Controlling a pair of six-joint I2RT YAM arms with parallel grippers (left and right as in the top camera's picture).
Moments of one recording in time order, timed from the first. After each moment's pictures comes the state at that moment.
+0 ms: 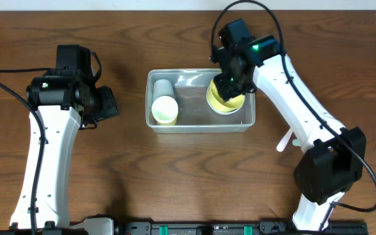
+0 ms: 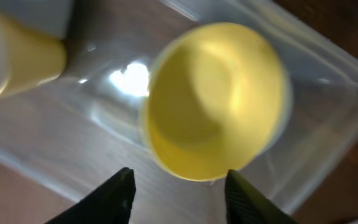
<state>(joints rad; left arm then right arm) 0.01 1.44 1.40 -1.26 -0.01 -0.33 0.46 1.95 1.78 -1.19 -0.09 -0.03</state>
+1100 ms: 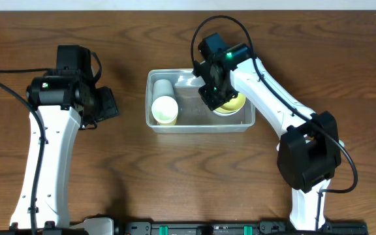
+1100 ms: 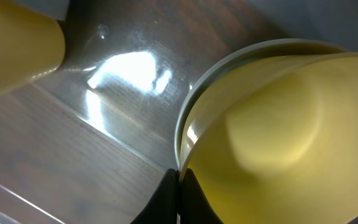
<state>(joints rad) 0.01 1.44 1.40 -1.26 -0.01 -0.33 0.52 2.08 1.78 -1.15 -0.10 -0.06</state>
